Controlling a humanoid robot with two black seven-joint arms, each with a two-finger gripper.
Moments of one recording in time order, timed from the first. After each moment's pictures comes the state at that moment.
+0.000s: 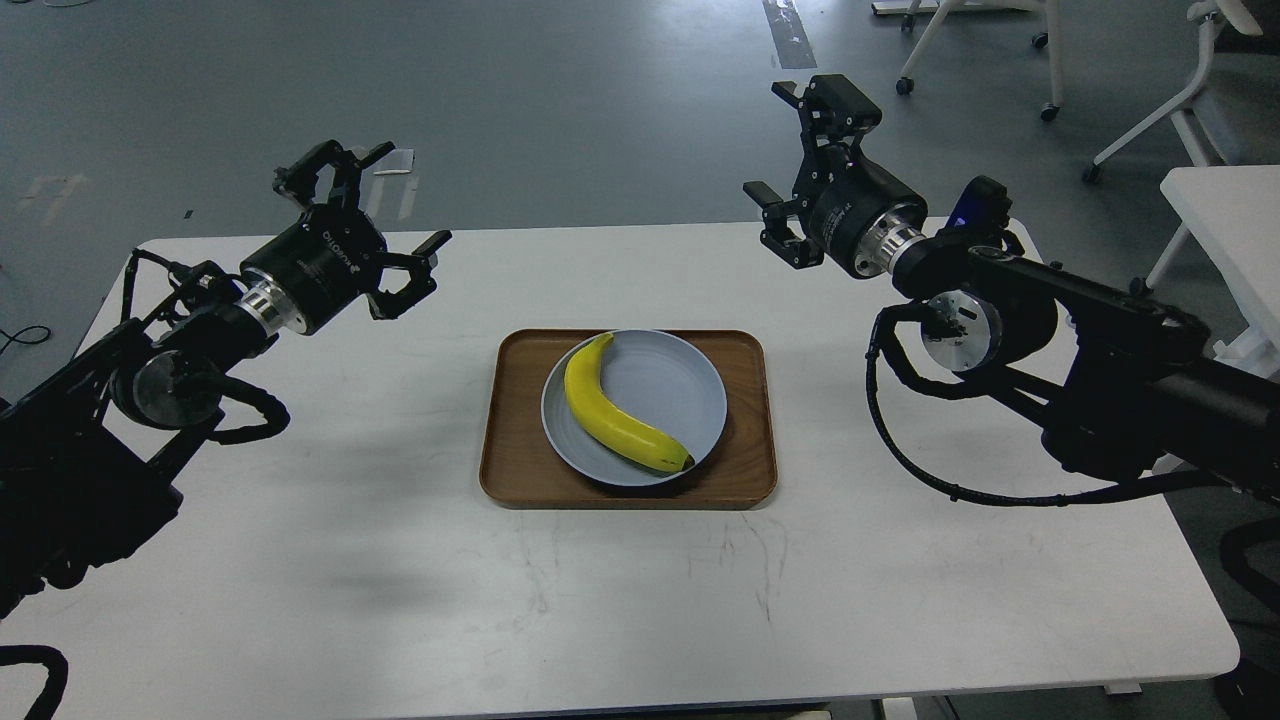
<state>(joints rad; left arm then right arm) -0.69 0.40 -0.79 -0.83 0.02 -0.48 -0.06 1.00 -0.42 0.29 1.13 0.05 -0.05 0.27</state>
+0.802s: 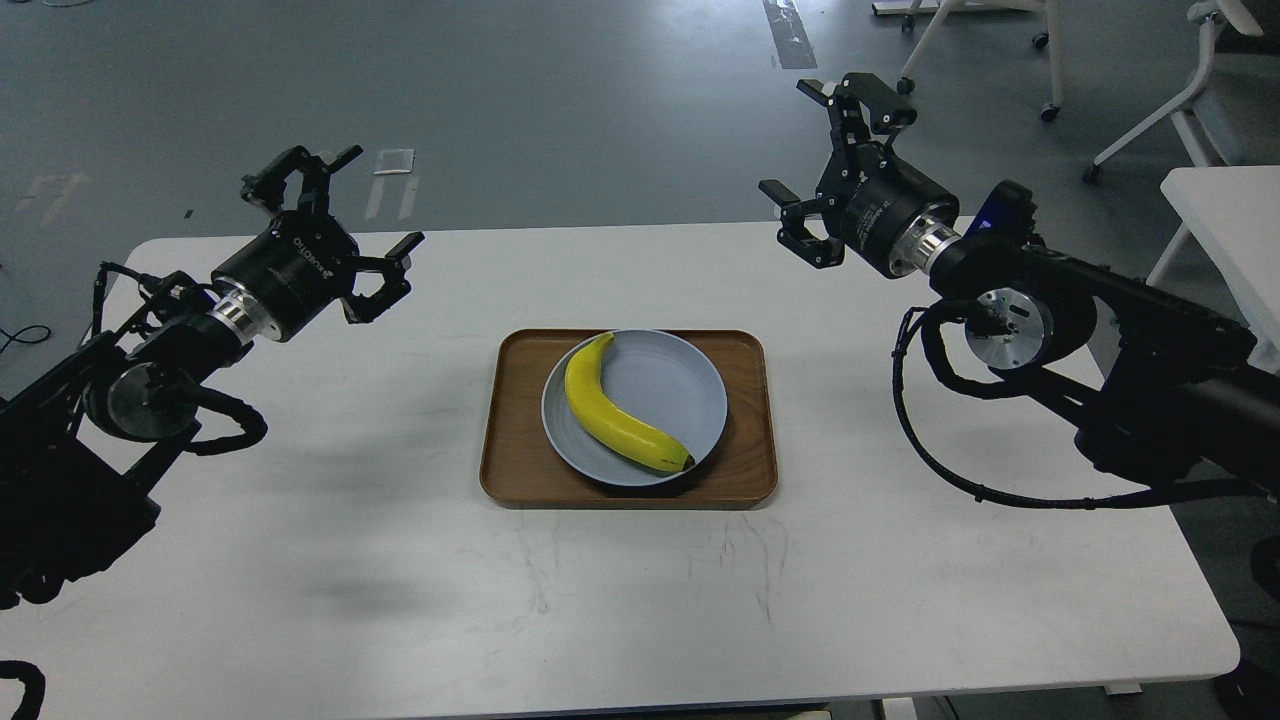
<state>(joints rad) -0.67 0.43 -0.82 -0.84 0.02 -0.49 -0.08 0.97 -0.47 0.33 1.12 0.10 0.06 0.25</state>
